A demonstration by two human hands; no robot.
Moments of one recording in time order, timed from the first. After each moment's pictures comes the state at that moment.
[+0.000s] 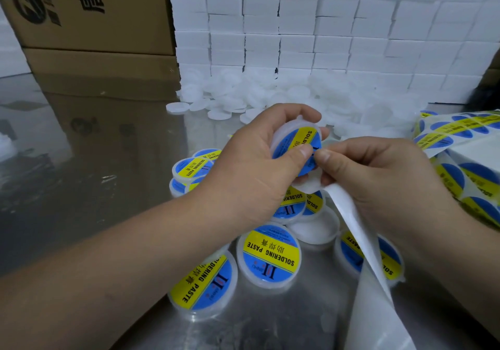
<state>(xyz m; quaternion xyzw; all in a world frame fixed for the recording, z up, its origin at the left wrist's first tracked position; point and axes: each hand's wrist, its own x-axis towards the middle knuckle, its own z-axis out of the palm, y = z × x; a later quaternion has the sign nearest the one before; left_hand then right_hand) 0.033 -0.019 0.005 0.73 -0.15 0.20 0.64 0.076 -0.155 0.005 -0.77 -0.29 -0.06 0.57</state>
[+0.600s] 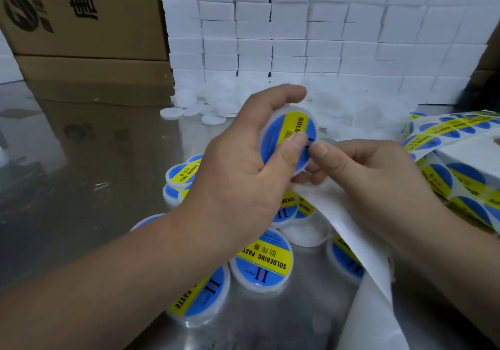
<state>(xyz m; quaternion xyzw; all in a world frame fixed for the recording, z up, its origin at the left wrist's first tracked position) 0.018 -0.025 0.007 0.74 -0.17 0.31 0.57 0.078 -0.160 0.007 -0.78 -0.29 -0.07 0.54</state>
